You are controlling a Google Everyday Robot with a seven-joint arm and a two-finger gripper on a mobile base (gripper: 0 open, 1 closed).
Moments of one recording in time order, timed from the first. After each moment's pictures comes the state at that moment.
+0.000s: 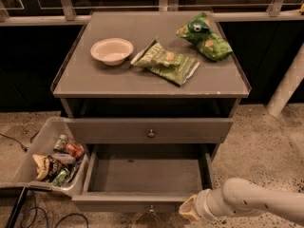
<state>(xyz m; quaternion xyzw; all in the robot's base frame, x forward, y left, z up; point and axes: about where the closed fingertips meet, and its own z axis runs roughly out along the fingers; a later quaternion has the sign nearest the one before) 0.392 -0.140 0.404 -0.50 0.81 0.21 0.22</state>
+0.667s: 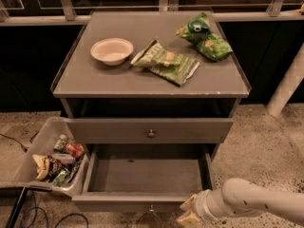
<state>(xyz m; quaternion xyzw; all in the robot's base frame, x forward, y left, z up) 0.392 -0.140 0.404 -0.50 0.81 0.21 0.22</state>
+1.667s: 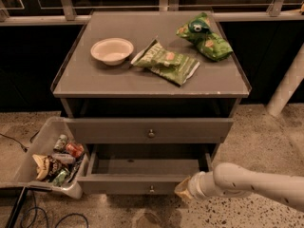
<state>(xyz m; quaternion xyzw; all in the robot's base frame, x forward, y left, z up) 0.468 -0.135 0.400 -0.49 0.81 0.18 0.25</state>
